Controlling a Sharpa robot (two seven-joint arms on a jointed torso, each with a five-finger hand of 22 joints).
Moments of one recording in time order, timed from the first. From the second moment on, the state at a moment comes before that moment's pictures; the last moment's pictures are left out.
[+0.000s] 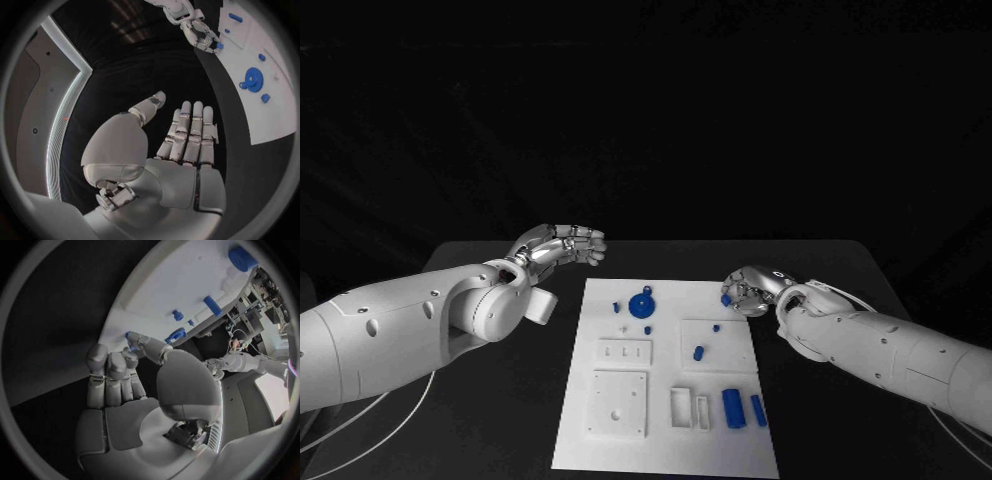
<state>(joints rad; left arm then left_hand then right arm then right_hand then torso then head) 1.34 -0.79 -0.18 1.33 -0.07 -0.19 0.34 1.12 -0.11 0.55 -0.24 0.08 0.71 0.19 0.32 0.51 1.07 0.13 0.09 0.12 0.82 0.15 0.37 0.56 0.03 0.55 0.05 0.57 1.10 1.12 -0.56 -0.09 0.85 -1.33 -0.38 0.11 1.13 -0.17 0.77 -0.27 0.22 0.88 0.11 0.29 0.43 1.09 0.01 1.10 1.16 1.30 -0.10 1.21 1.04 0.18 1.24 -0.06 1.03 1.31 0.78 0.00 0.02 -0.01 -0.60</state>
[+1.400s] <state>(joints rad) 1.34 -0.79 -0.18 1.33 -0.07 -0.19 0.34 1.12 -0.11 0.55 -0.24 0.07 0.71 0.19 0.31 0.51 1.07 0.13 0.08 0.13 0.82 0.15 0.37 0.56 0.03 0.55 0.05 0.57 1.10 1.12 -0.55 -0.09 0.85 -1.34 -0.37 0.11 1.10 -0.16 0.79 -0.26 0.10 0.89 0.10 0.34 0.46 1.09 0.00 1.10 1.16 1.30 -0.11 1.20 1.05 0.19 1.24 -0.06 1.03 1.31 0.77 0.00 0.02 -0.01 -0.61</state>
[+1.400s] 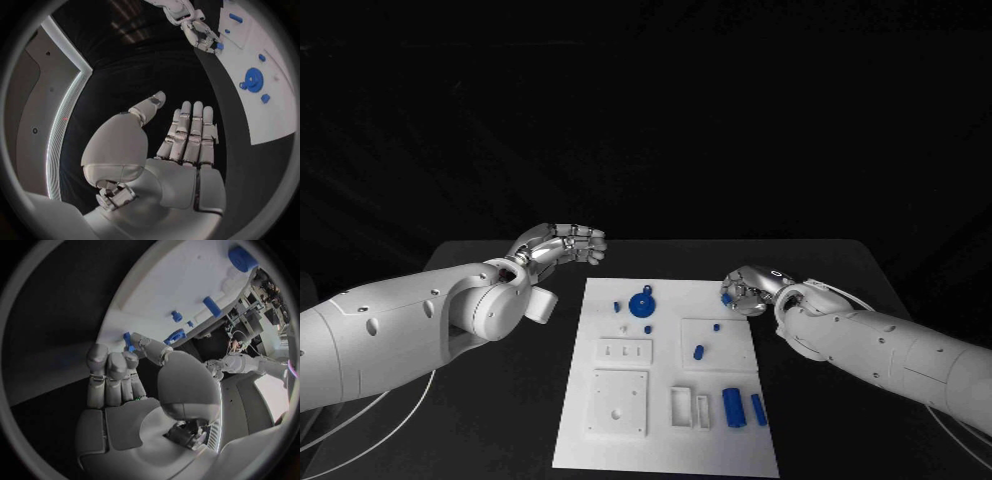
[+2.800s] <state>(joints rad) 1.34 -0.79 -0.18 1.34 -0.07 -0.19 0.34 1.12 -0.11 0.55 -0.24 0.07 0.71 0.19 0.31 0.51 1.07 0.13 0.08 0.13 0.82 0.15 0.37 0.56 0.03 0.55 0.05 0.57 1.10 1.12 -0.55 -0.09 0.85 -1.37 -0.42 0.06 1.06 -0.12 0.77 -0.21 0.05 0.91 0.08 0.37 0.50 1.11 -0.01 1.10 1.16 1.31 -0.12 1.20 1.05 0.20 1.24 -0.06 1.04 1.31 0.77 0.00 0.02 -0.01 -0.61</state>
